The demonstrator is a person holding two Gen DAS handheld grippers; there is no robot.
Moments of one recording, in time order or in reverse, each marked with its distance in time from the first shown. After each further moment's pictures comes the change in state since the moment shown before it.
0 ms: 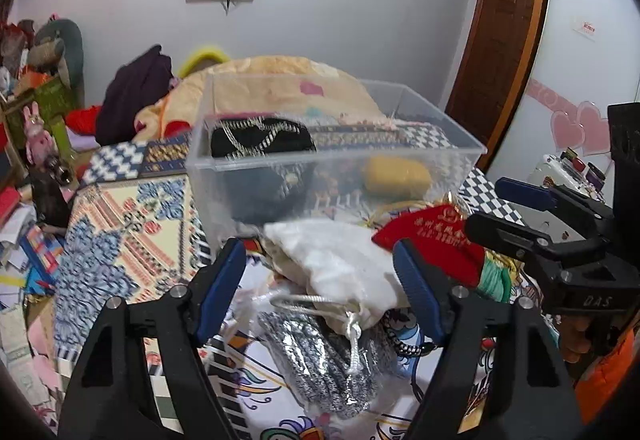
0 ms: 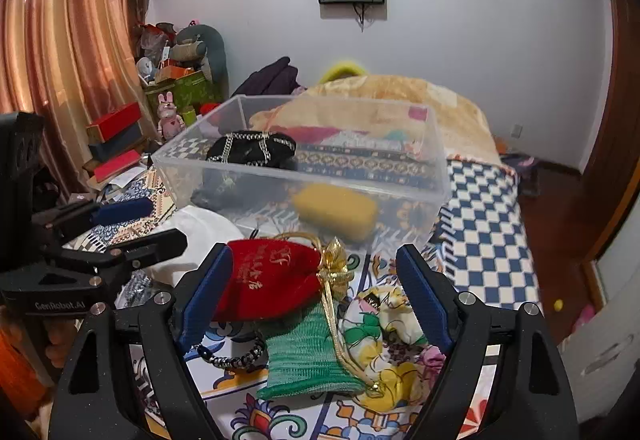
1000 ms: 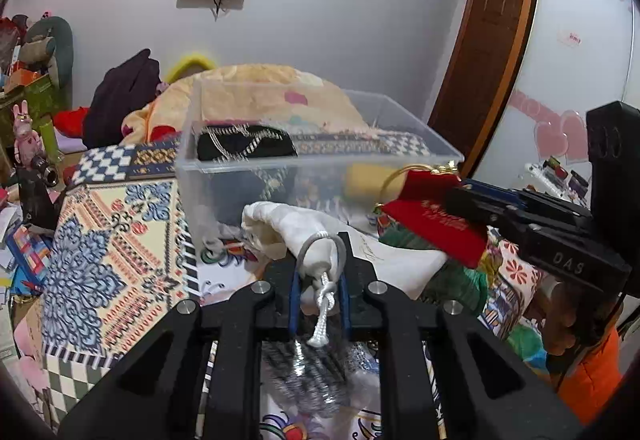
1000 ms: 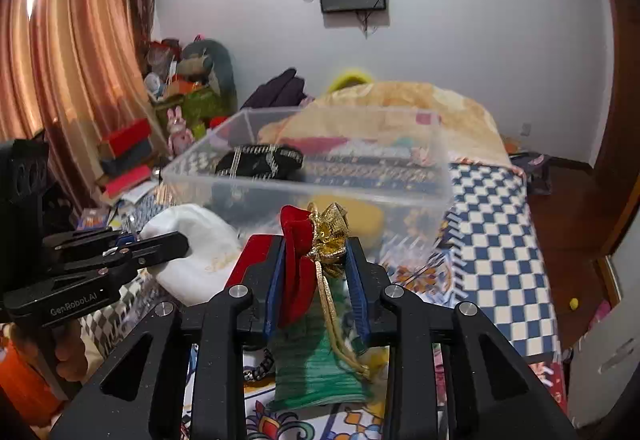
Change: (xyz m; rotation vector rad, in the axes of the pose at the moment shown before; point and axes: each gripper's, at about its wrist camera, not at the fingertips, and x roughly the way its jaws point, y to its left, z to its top) left arm -0.022 -0.004 0.001 -0.007 -0.059 -0.054; right arm -0.017 -0.003 0.004 0.036 -0.052 0.044
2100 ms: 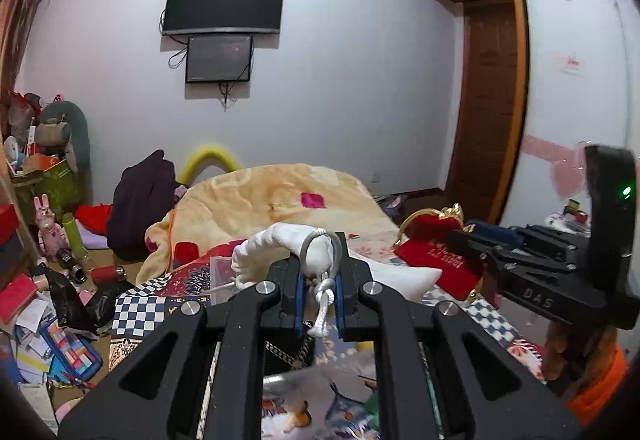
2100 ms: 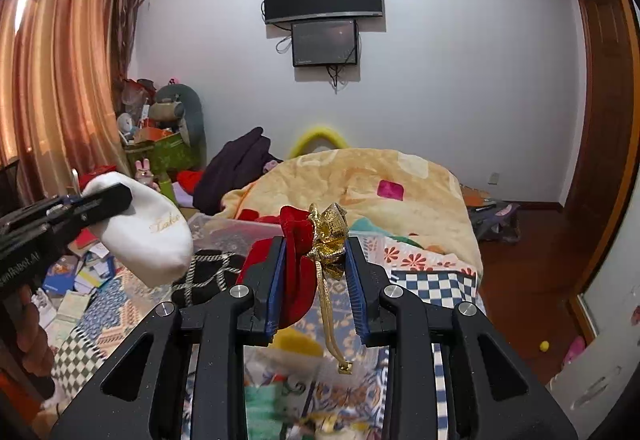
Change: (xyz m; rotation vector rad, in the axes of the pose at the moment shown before) left arm -0.009 -0.023 0.117 0.112 -0.242 0.110; right arm -0.007 -0.020 0.078 -0.025 -0.155 -0.124
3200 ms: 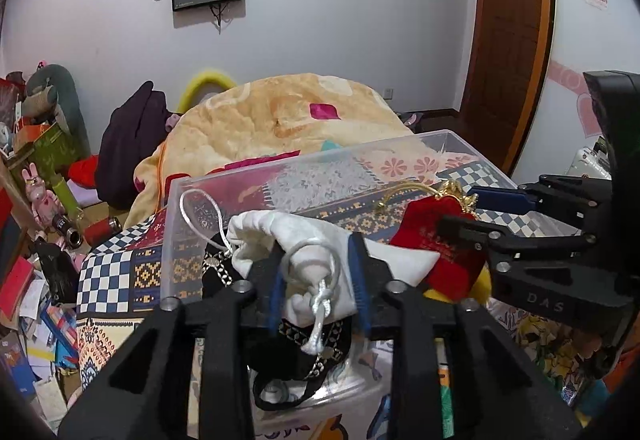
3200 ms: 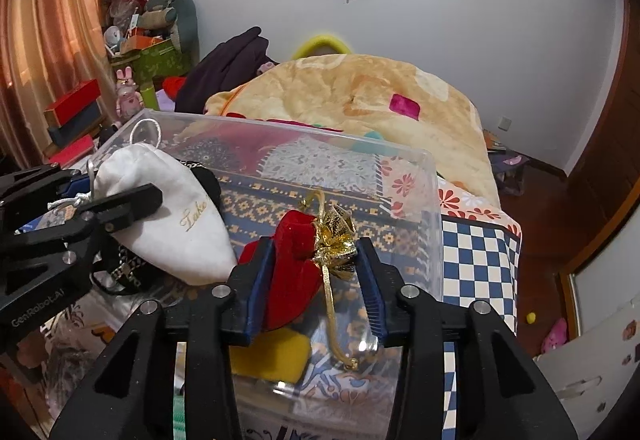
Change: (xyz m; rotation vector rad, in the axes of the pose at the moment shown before) left arm 0.102 0.013 -0.053 0.048 0.292 0.029; right arm 0.087 0.000 -0.023 -0.087 0.333 -0.008
